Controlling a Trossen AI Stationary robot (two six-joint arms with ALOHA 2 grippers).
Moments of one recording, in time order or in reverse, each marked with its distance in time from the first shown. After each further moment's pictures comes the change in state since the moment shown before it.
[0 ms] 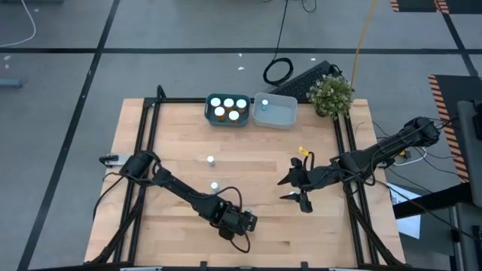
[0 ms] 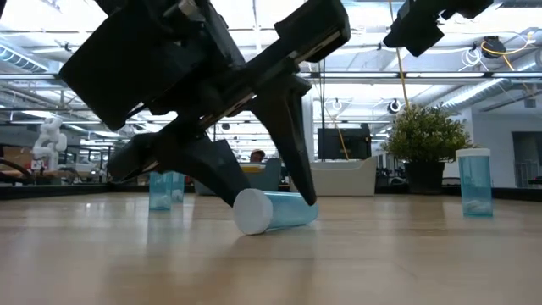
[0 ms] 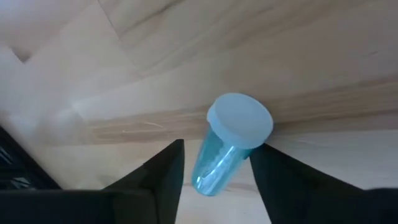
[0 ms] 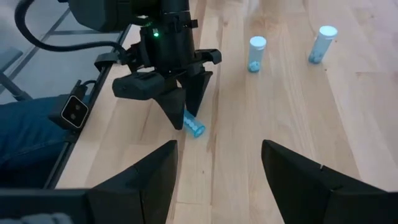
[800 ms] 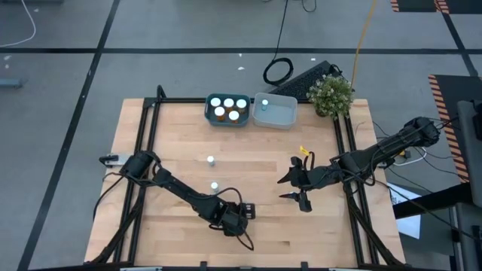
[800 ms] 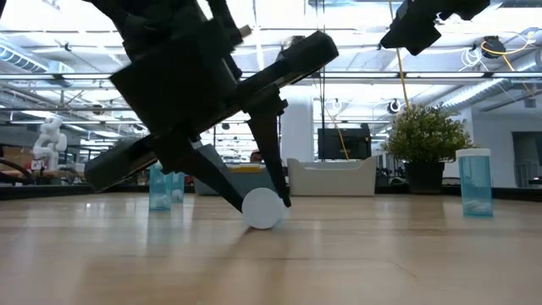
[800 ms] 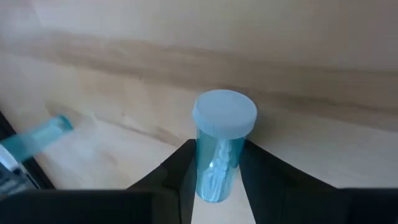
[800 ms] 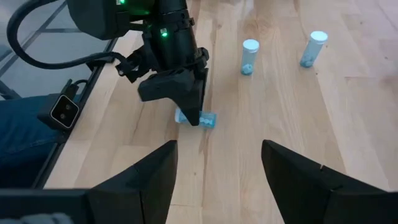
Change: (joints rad) left arm -0.003 -0.003 -0.004 -0.060 -0.140 -0.379; right arm 0.000 0.000 0.000 0.000 0.030 -0.024
